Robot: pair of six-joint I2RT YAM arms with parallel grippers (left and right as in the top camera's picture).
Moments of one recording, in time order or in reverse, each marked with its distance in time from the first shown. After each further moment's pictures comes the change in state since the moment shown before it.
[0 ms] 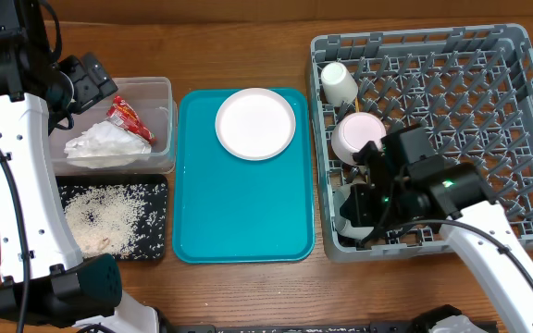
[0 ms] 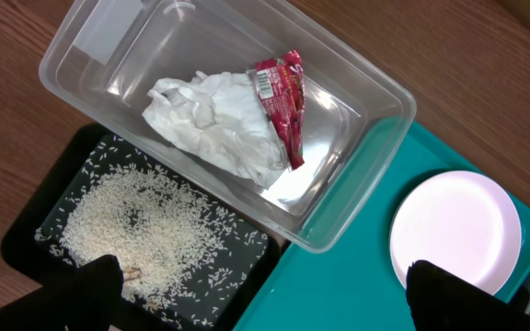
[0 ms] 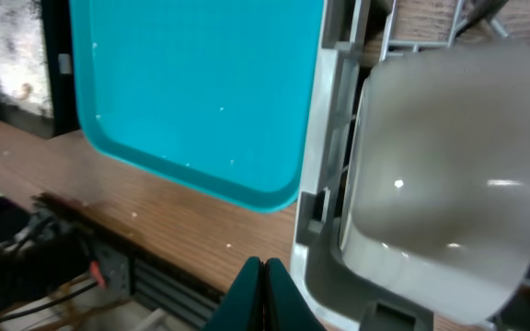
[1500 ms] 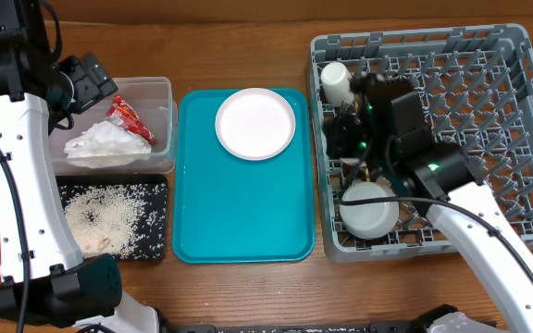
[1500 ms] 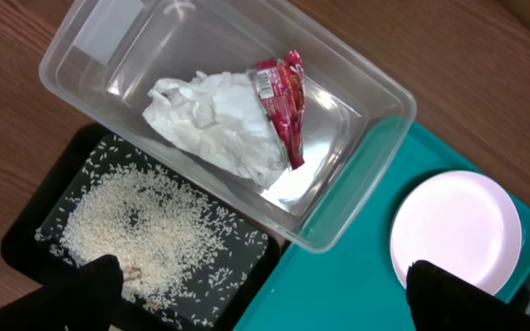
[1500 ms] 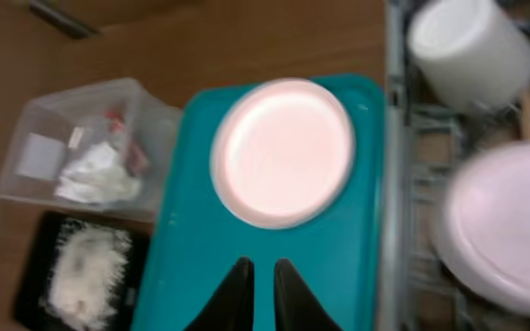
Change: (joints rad) left arm 0.000 0.000 0.000 -0.001 0.000 0.000; right arm 0.071 0.108 0.162 0.538 0.235 0.214
